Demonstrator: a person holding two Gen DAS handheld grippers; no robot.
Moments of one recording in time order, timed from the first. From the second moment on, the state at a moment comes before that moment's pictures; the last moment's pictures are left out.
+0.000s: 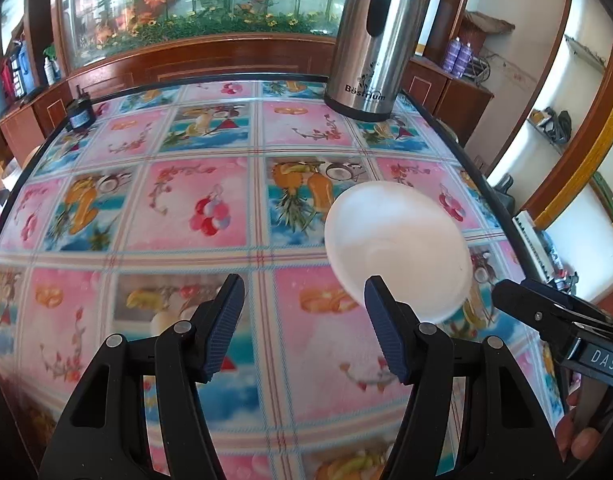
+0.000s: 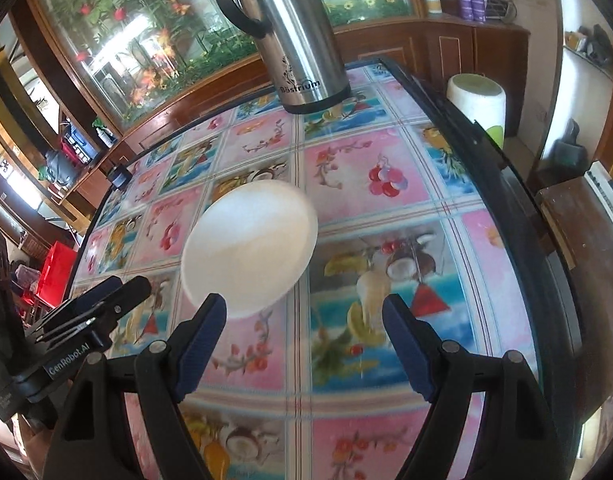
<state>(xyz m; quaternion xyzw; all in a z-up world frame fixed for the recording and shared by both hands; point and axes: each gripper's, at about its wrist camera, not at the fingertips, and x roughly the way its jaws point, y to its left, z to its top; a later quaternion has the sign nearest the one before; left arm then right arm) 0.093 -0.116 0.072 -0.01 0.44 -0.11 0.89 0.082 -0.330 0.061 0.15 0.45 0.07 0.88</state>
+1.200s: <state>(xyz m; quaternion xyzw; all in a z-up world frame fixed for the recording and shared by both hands) 0.156 -0.157 0.027 0.03 0.50 -0.13 0.86 0.132 -0.316 0.031 0.11 0.47 0.09 0.87</state>
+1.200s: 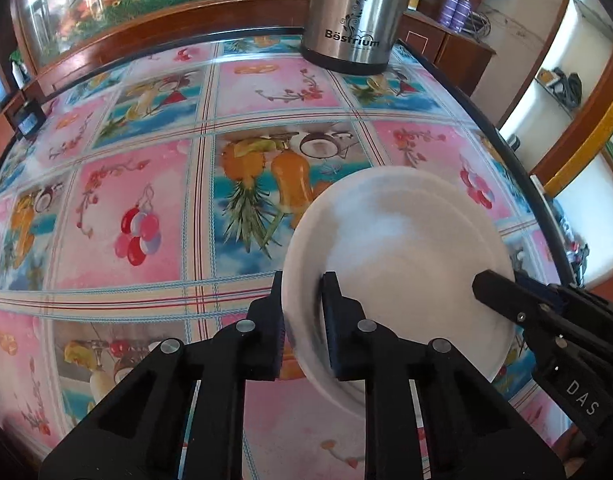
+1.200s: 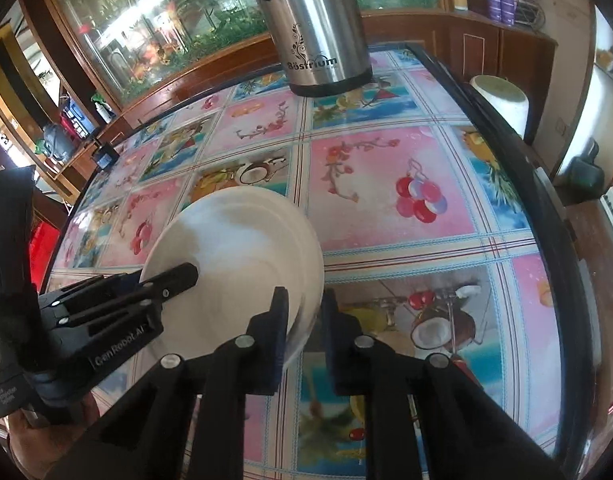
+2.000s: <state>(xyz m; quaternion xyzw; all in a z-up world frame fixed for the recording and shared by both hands) 0.067 -0.062 0.056 -0.02 0.49 -0.11 0.86 0.070 -0.246 0.057 0.09 0.45 0.14 0.88</state>
